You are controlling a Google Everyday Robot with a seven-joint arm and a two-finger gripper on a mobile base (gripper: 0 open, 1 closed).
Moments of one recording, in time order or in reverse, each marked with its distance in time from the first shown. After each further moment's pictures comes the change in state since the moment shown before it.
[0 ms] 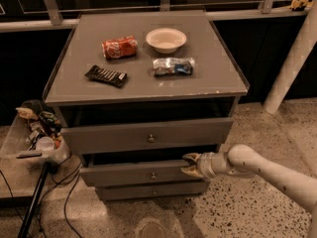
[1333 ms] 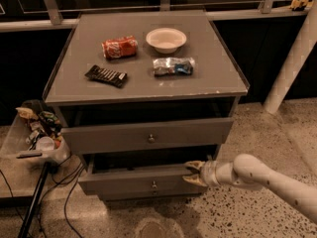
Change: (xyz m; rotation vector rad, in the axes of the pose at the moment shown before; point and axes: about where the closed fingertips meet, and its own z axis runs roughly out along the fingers) arm 0.006 0.028 -0.016 0.024 -0.015 0.007
